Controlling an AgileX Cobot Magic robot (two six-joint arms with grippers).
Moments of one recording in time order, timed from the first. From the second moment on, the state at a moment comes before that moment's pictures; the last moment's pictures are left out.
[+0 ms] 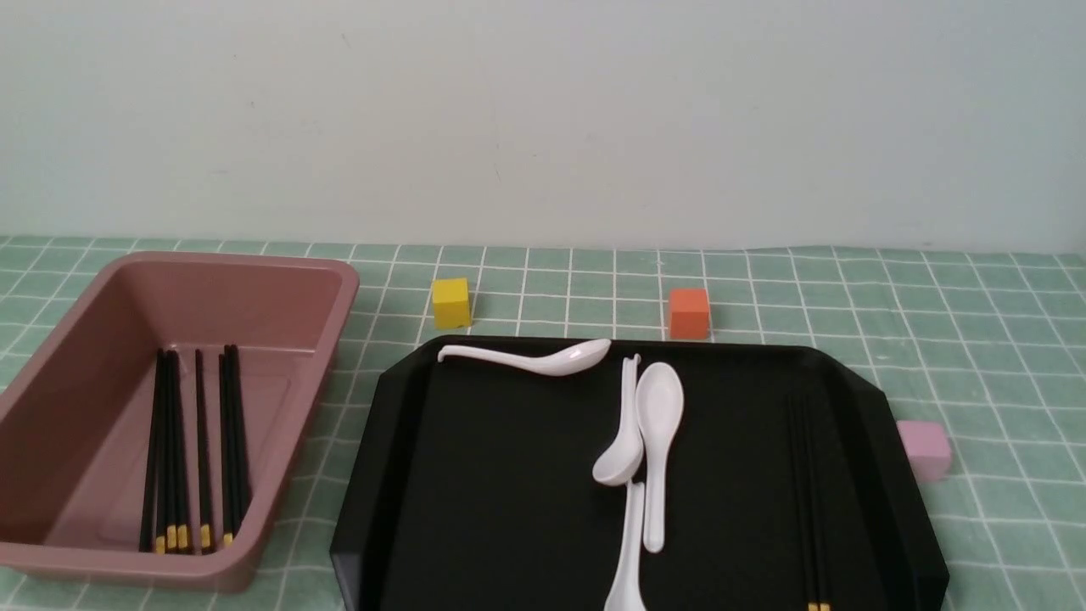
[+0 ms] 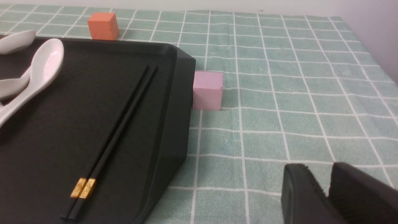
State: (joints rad) right arm -0.01 -0.01 0.02 -0.07 0.36 0.09; left arm -0.05 -0.01 0.03 -0.04 0.38 -0.31
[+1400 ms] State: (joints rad) right arm -0.01 -0.01 0.02 0.65 0.12 0.52; left arm -0.05 -0.01 0.03 -0.04 0.38 -0.31
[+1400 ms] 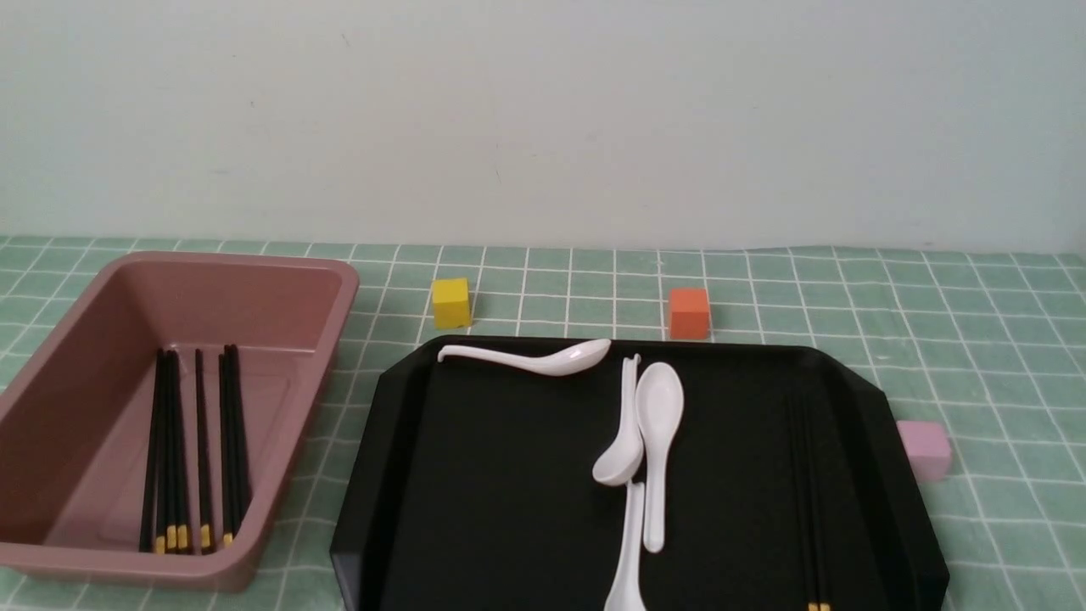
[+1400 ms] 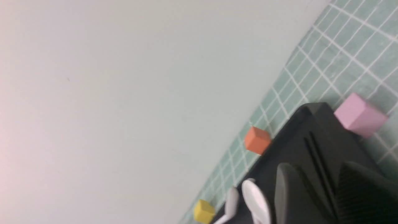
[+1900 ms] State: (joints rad) right arm -0.01 0.13 -0.31 0.62 0.20 0.11; left arm -0.05 -0.01 0.03 -0.04 0.38 -0.31
